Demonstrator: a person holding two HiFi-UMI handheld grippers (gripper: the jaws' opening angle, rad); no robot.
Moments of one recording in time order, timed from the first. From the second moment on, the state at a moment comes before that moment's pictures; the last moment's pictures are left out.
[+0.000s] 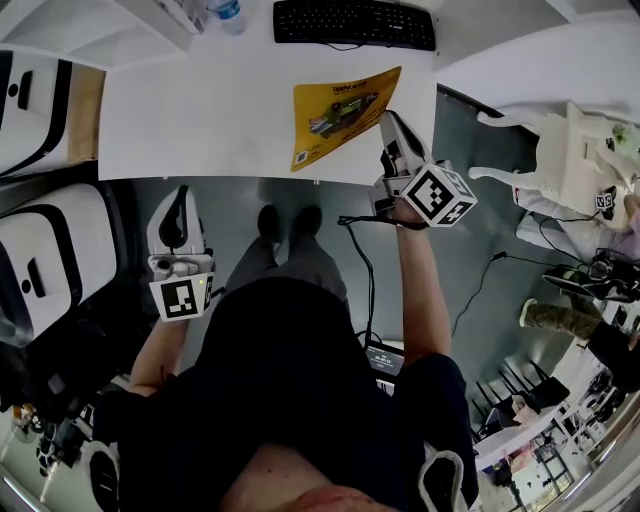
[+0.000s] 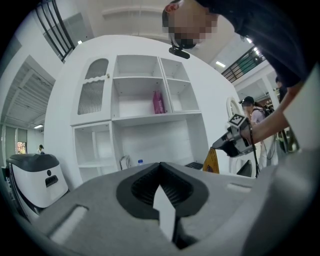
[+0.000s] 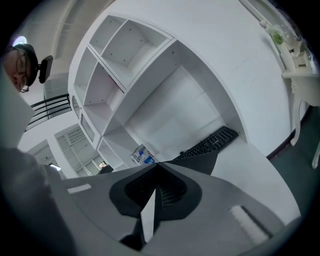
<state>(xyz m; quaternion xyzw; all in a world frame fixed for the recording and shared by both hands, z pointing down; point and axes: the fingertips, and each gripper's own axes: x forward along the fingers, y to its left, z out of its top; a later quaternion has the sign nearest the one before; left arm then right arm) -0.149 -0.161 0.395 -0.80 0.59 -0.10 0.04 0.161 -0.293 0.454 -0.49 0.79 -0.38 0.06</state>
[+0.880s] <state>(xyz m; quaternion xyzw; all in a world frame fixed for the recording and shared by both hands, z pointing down) -0.132 -0.154 0.370 -0.82 0.57 -0.08 0.06 0.167 -0.243 0.320 -0.51 0.85 -0.16 -0.02</state>
